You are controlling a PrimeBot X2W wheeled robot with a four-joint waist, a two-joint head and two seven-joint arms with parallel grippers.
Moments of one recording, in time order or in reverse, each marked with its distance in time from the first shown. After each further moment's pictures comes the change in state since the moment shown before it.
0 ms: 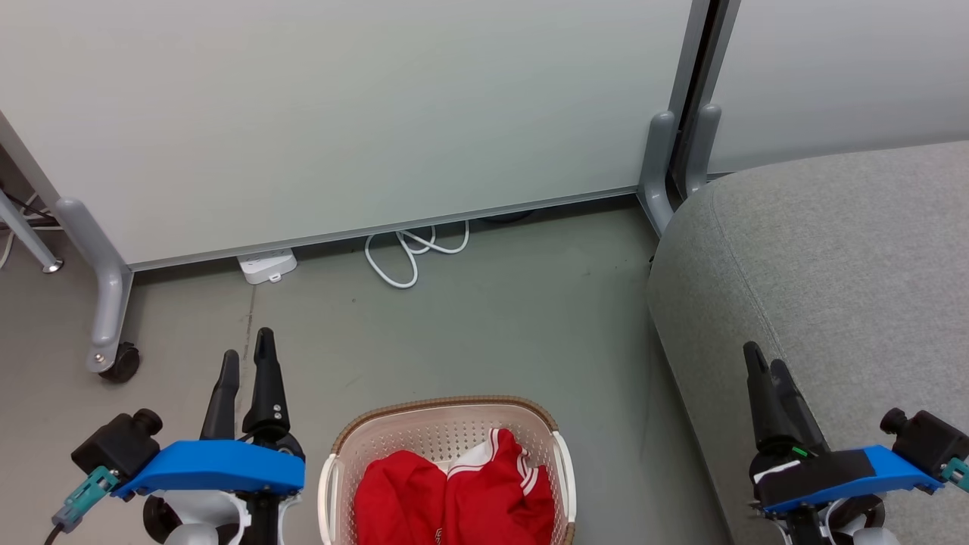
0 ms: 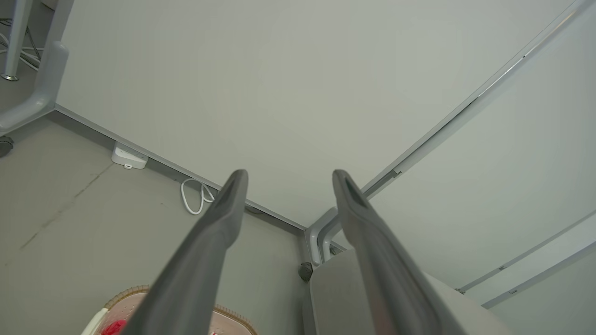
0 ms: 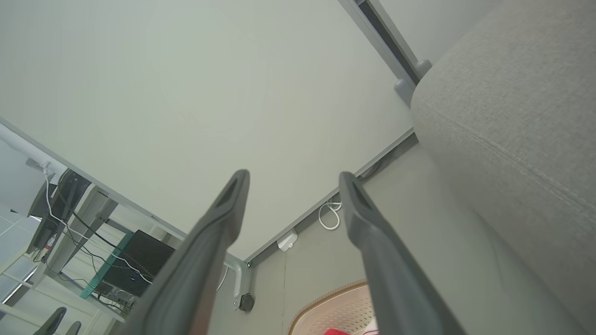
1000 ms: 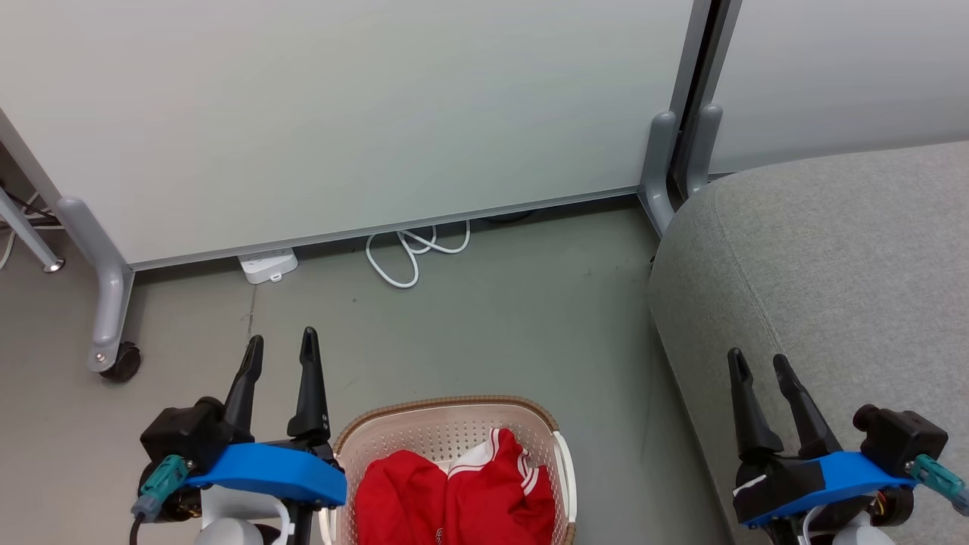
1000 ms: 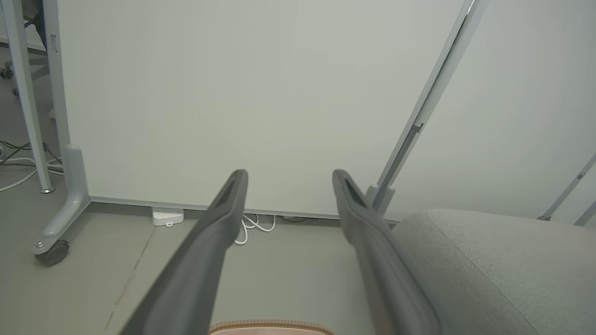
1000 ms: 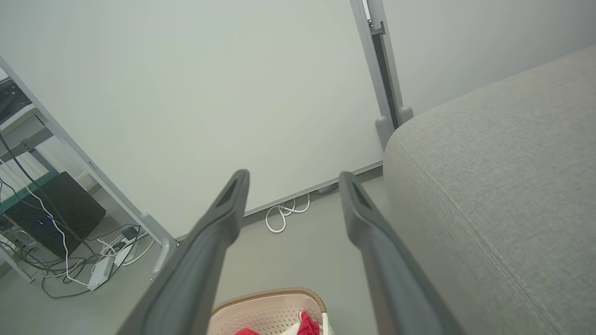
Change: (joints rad) left arm -0.008 0.006 -0.070 0.023 0.409 0.010 -0.080; right arm -0.007 -0.001 0.004 0.031 -0.381 0.000 -0.081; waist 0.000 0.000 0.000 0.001
